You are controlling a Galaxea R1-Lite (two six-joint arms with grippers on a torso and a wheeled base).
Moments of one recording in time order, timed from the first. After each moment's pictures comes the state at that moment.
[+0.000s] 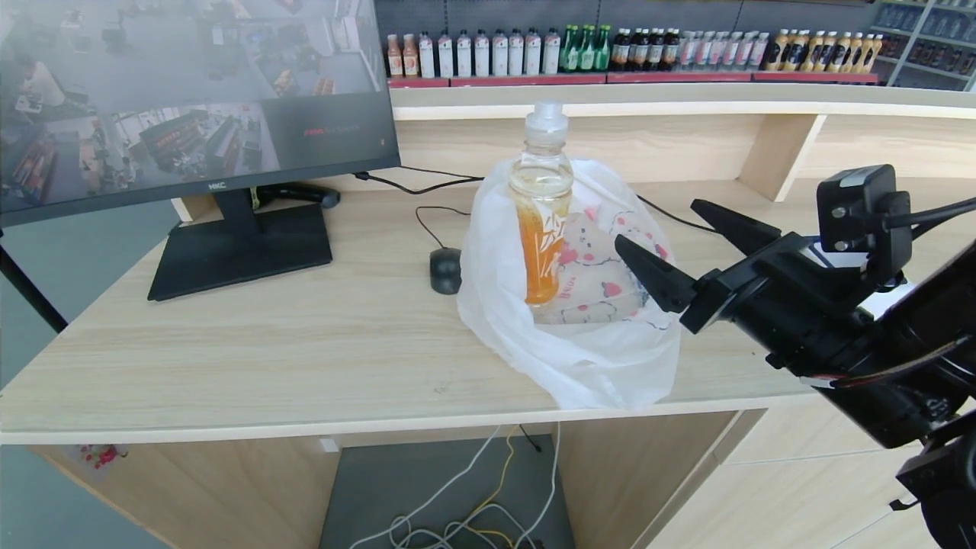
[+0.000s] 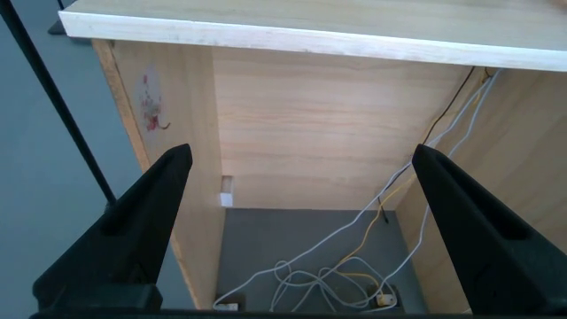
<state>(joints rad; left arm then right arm) 0.00 0.00 0.00 0.00 0.00 0.00 0.51 1.64 -0.54 -1.43 0.06 -0.12</state>
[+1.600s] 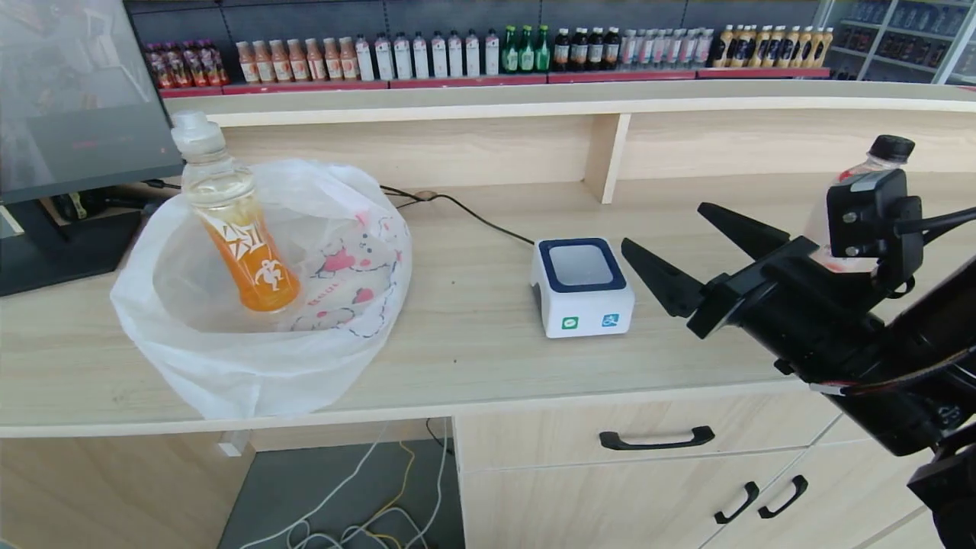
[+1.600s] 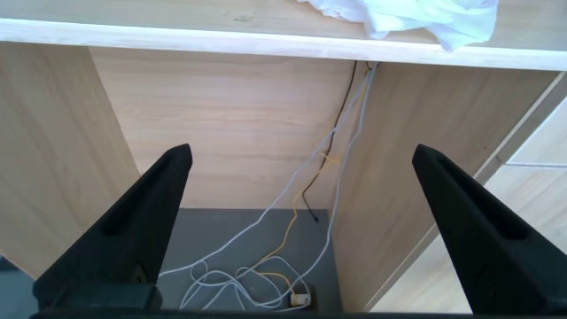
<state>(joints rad) 0.00 0.00 0.00 0.00 0.00 0.00 0.51 1.63 -0.52 -1.43 0.06 -0.12</state>
